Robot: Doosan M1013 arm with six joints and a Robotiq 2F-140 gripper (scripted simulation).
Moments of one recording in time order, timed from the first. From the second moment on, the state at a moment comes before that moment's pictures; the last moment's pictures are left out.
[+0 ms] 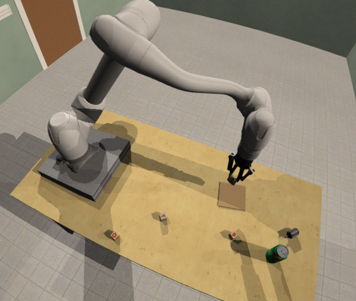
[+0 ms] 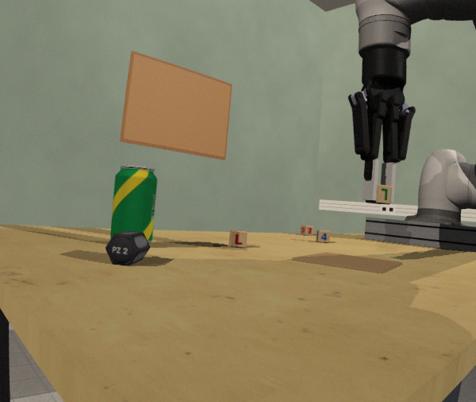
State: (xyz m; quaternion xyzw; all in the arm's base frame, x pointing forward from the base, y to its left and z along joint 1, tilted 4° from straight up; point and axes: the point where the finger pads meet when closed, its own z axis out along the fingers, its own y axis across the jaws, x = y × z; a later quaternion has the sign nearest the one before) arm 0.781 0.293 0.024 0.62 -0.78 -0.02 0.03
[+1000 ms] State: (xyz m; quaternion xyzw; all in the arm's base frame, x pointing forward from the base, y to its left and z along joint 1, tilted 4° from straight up) arm 0.786 0.298 0.026 0.86 -0.51 -0.03 0.02
